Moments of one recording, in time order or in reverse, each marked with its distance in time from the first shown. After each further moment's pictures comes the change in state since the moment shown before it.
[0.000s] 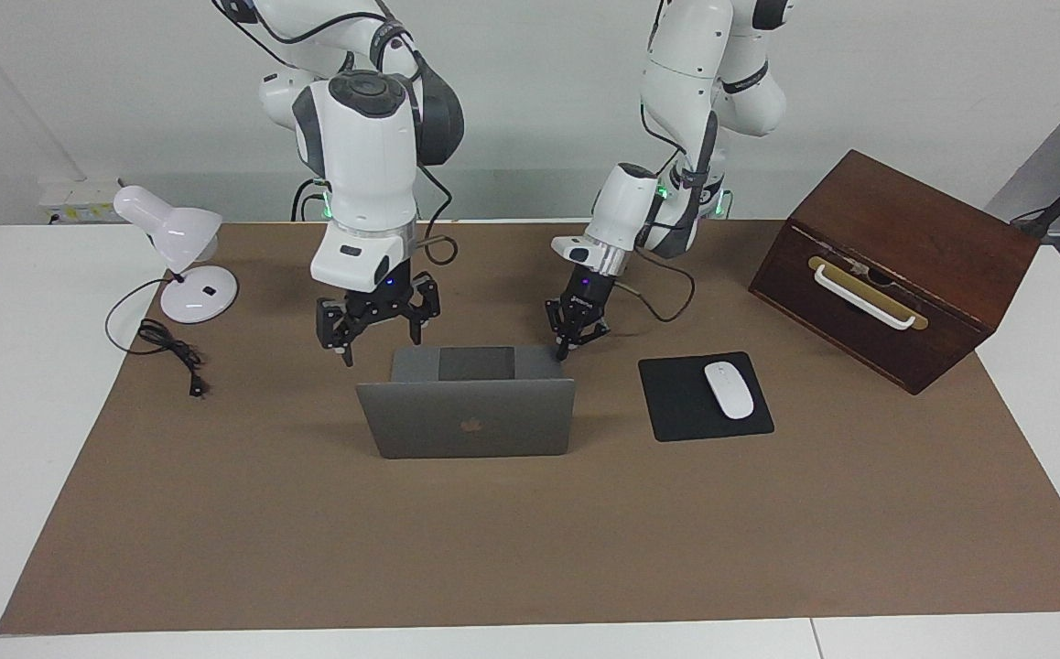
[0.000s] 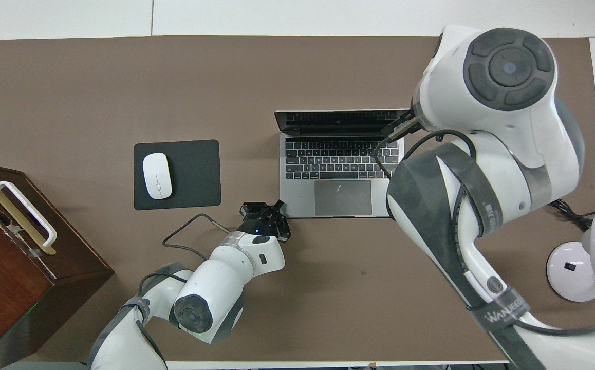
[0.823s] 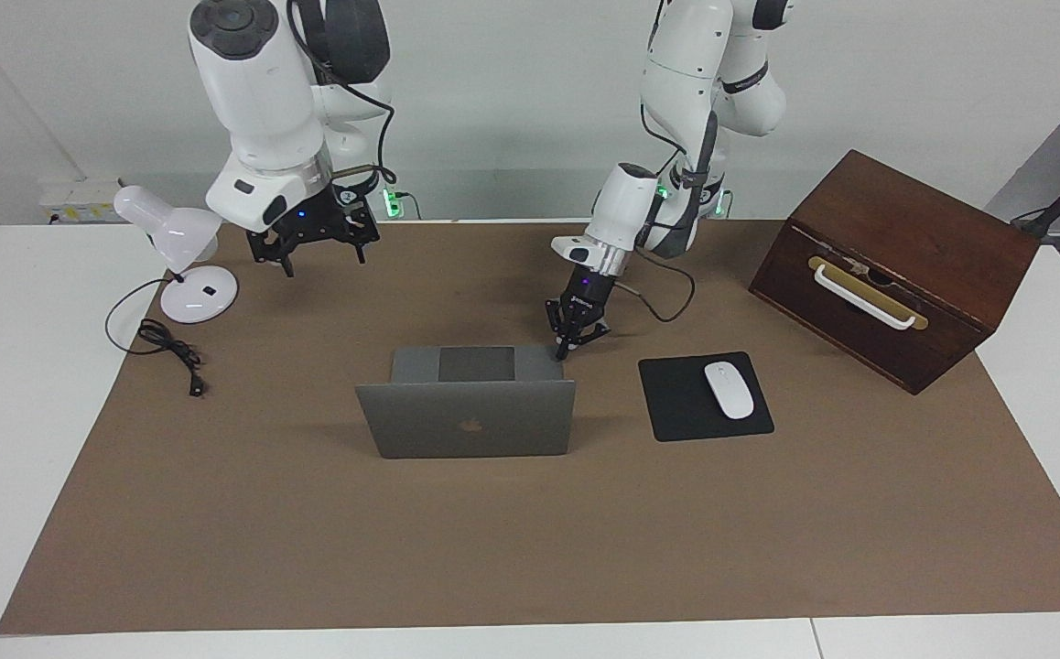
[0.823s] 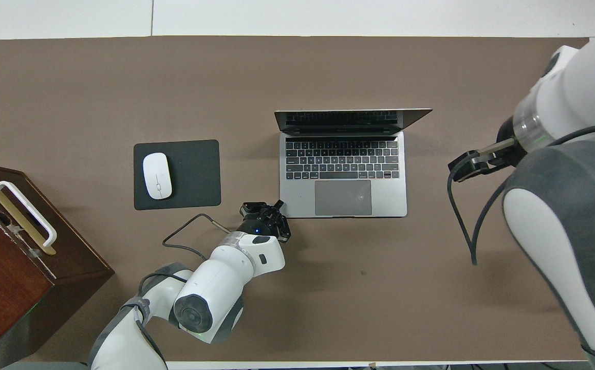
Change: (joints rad) left arm 0.000 0.000 0.000 0.001 -0.001 0.000 0.000; right arm -0.150 -0.158 -0.009 0.001 0.188 -0.405 0.082
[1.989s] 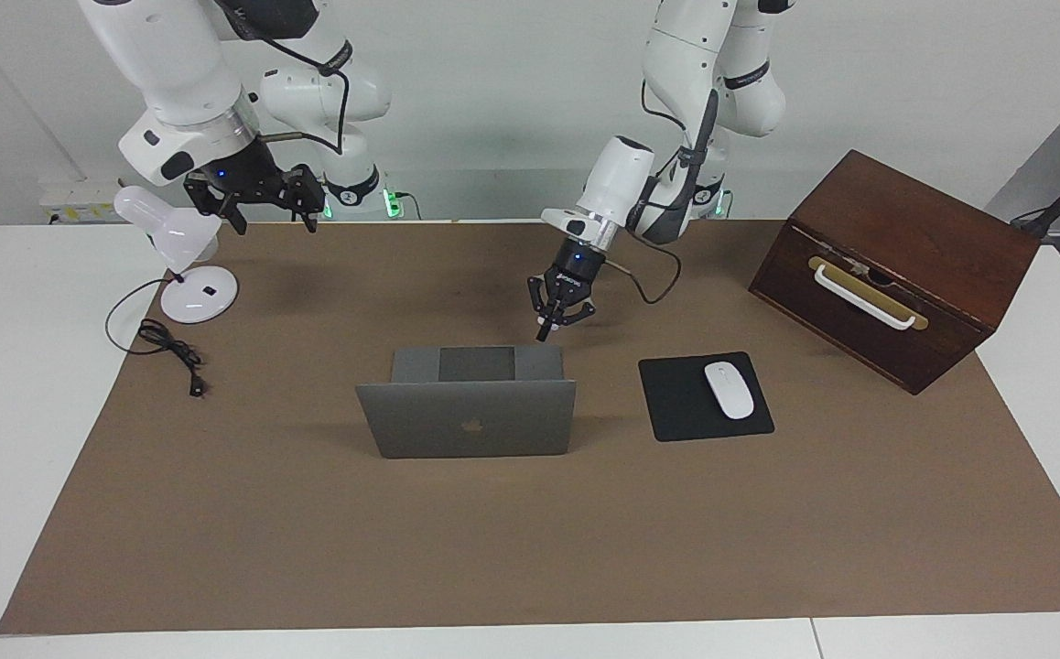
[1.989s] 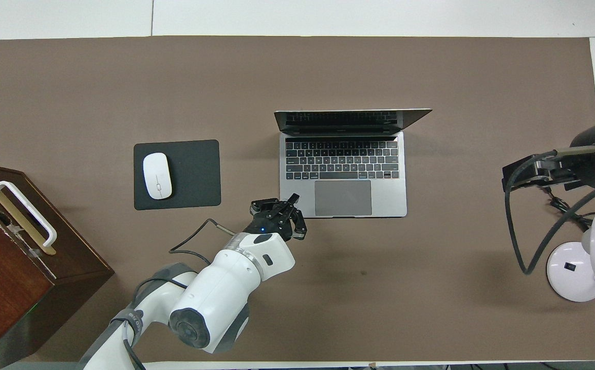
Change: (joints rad) left arm -0.027 -0.136 -0.009 0.034 -0.006 -0.074 -0.223; right arm -0.025 -0.087 -0.085 -0.039 0.066 -0.044 0.088
